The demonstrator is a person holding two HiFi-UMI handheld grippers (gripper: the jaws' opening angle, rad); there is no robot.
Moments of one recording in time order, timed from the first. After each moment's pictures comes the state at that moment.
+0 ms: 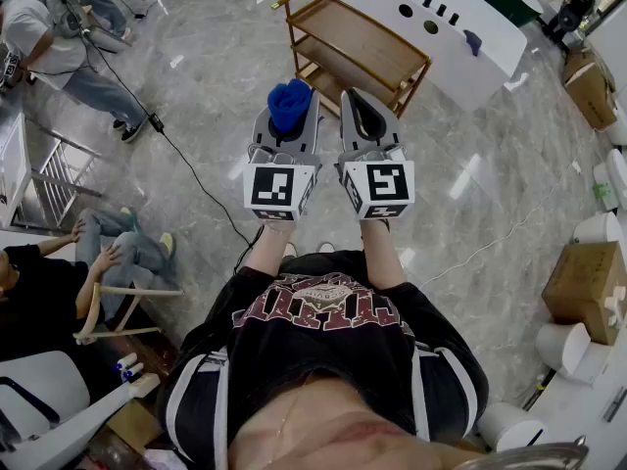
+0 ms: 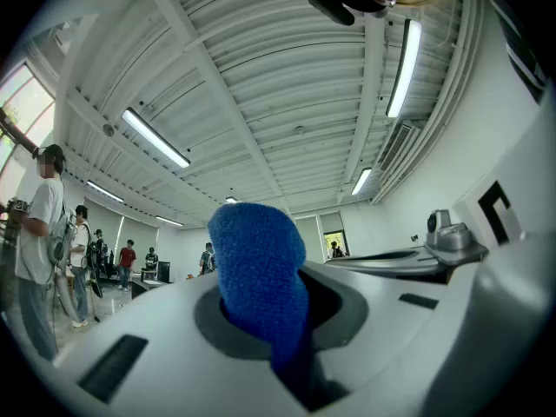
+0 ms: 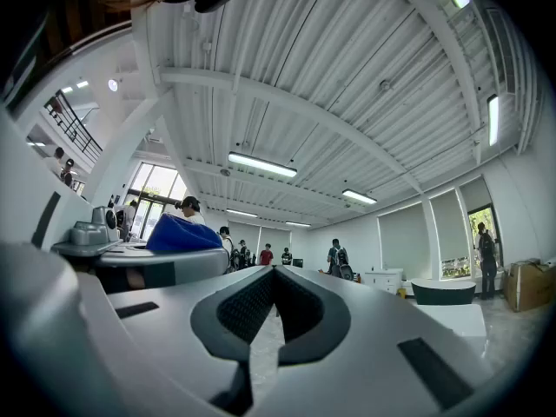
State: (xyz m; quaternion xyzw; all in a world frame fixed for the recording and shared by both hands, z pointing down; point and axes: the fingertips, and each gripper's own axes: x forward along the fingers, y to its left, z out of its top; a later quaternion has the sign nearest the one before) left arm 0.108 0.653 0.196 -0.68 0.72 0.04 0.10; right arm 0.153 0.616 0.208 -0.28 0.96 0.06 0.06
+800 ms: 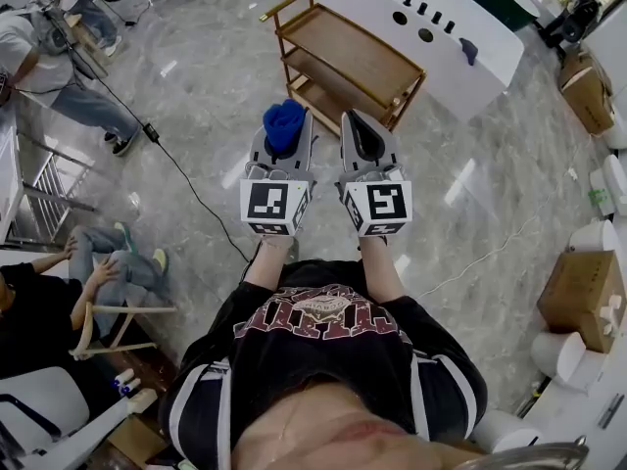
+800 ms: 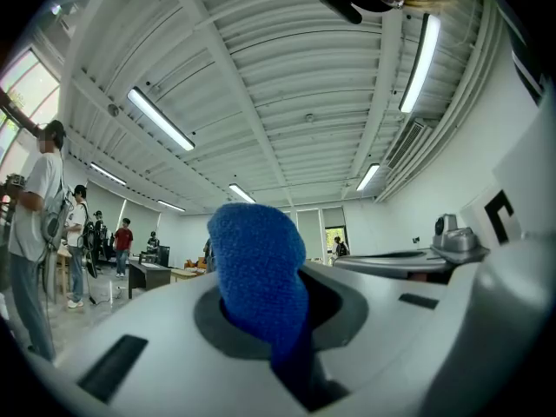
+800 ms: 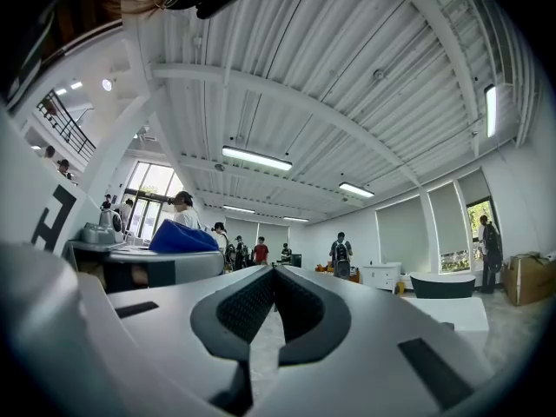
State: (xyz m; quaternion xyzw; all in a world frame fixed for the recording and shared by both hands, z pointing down) left arm 0.084 0.572 0.233 -0.68 0.73 0.05 0.05; right arm 0.144 0.534 0.241 -0.28 0.96 0.05 0.05
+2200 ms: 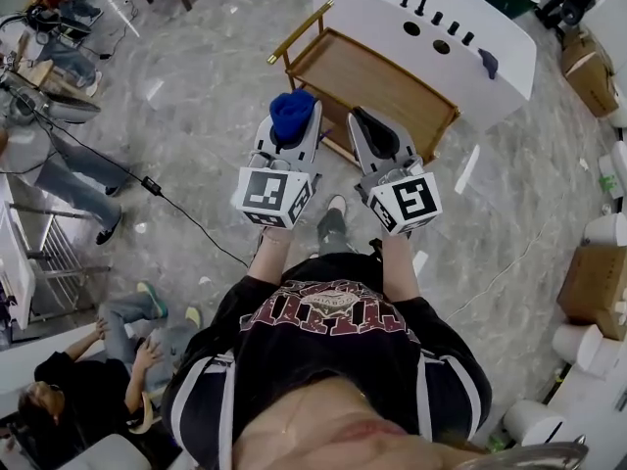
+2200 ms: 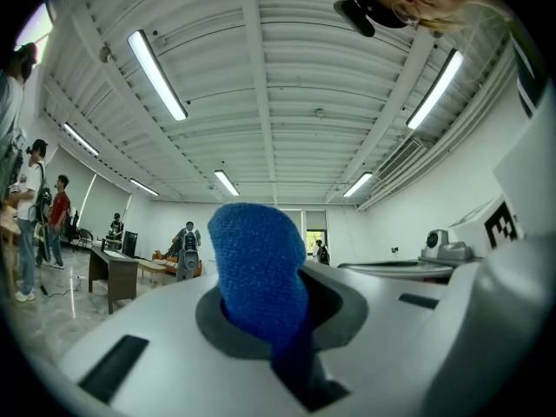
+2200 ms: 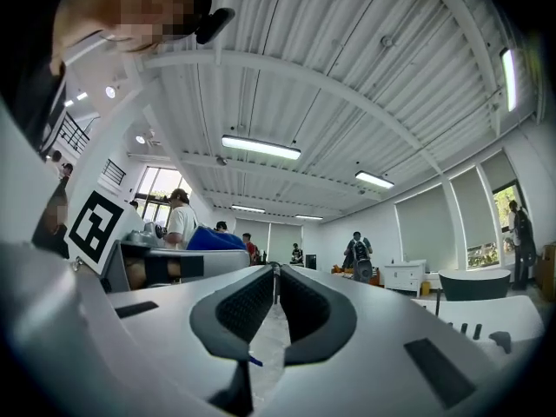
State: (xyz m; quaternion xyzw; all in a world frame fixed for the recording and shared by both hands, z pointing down) left arm -0.157 0.352 0.236 -0.75 0.65 0.07 0.02; right arm -0.096 0.341 0.249 -0.23 0.97 0.04 0.05
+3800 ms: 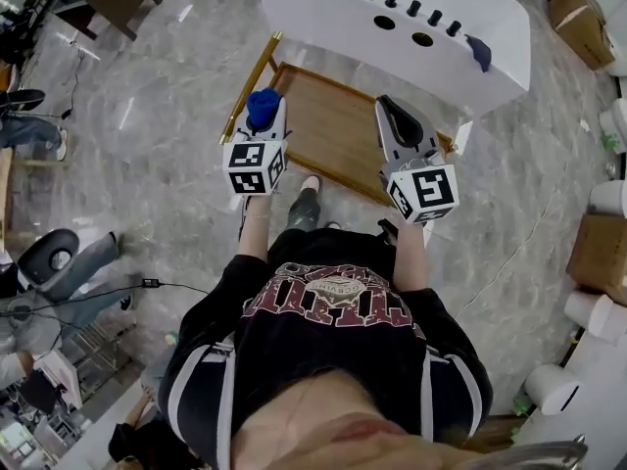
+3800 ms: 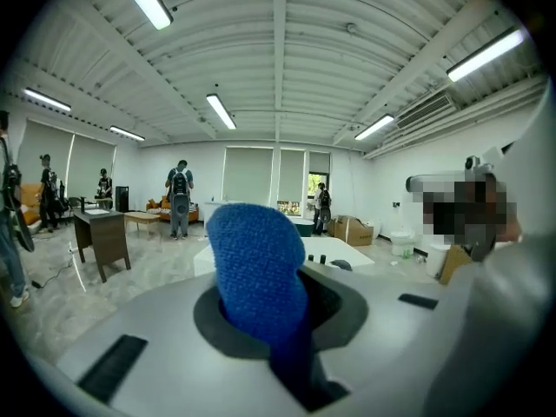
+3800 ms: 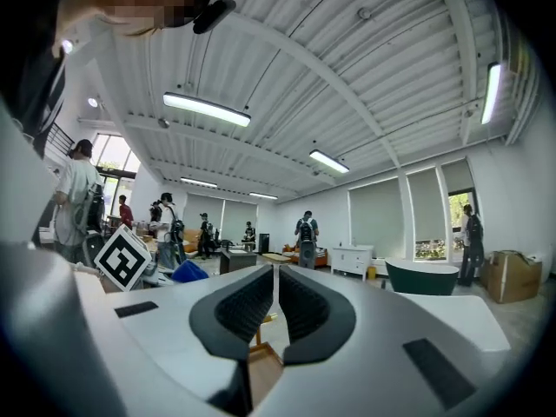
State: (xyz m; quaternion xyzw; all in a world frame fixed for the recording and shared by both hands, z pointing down) left arm -0.272 -0.036 0.380 -0.76 0.63 -0.09 -0.12; right arm -0.094 -0.034 0.296 -0.38 0.93 0.01 -0.02
